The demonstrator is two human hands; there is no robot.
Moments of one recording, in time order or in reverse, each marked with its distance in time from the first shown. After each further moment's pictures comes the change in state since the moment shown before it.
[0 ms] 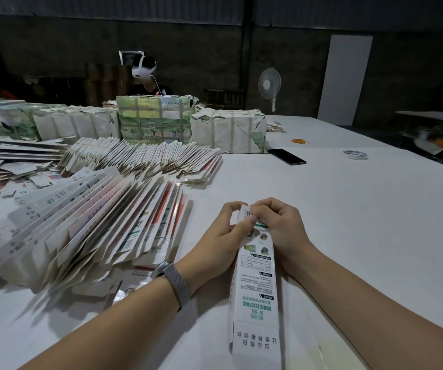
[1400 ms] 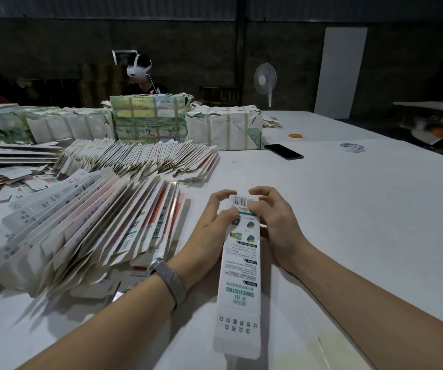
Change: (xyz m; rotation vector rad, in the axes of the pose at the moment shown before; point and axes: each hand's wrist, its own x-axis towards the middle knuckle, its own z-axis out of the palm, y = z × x) left_hand -0.005 0.008 -0.006 -0.084 0.106 0.001; right_hand 0.001 0.007 0.000 0.038 -0.113 -0.058
